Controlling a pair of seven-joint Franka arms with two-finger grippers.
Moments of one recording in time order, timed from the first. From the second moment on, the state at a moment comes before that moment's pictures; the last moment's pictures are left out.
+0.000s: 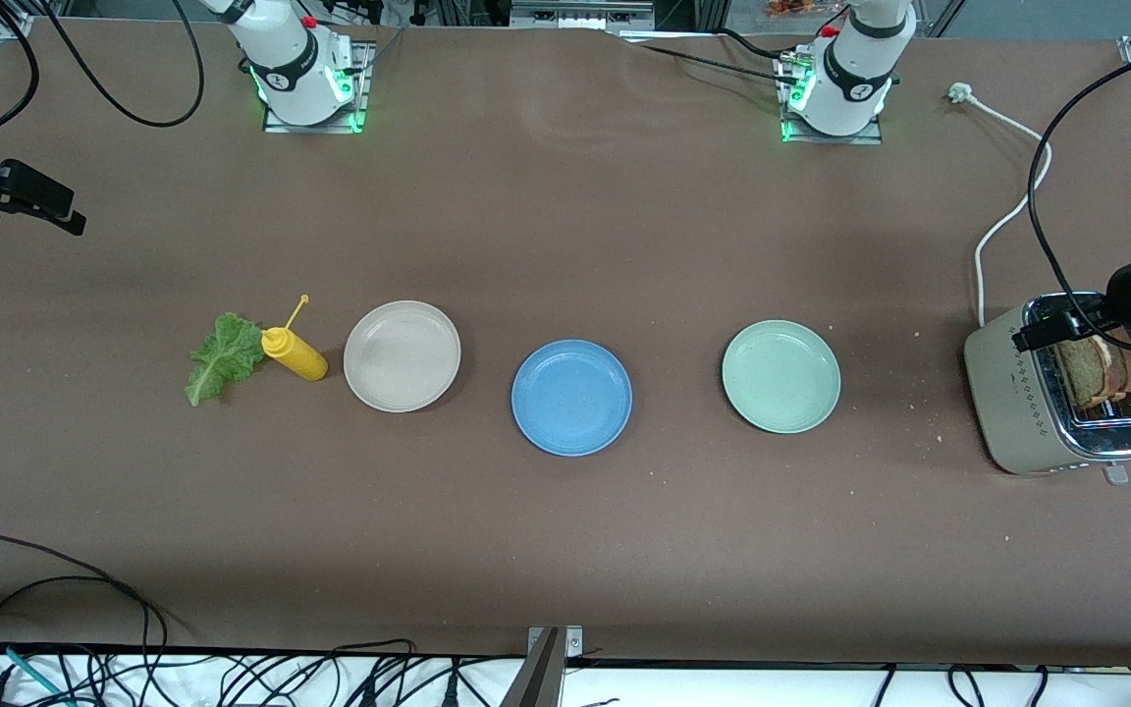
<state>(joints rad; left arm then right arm) 0.39 0.26 -0.35 -1.48 0.06 1.63 -0.29 0.00 0.02 -0.04 -1.54 0.03 1.52 -0.01</state>
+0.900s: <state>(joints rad) 0.42 0.25 -0.35 -1.48 0.06 1.59 -0.25 0.00 0.01 -0.02 -1.54 0.02 1.52 -0.01</state>
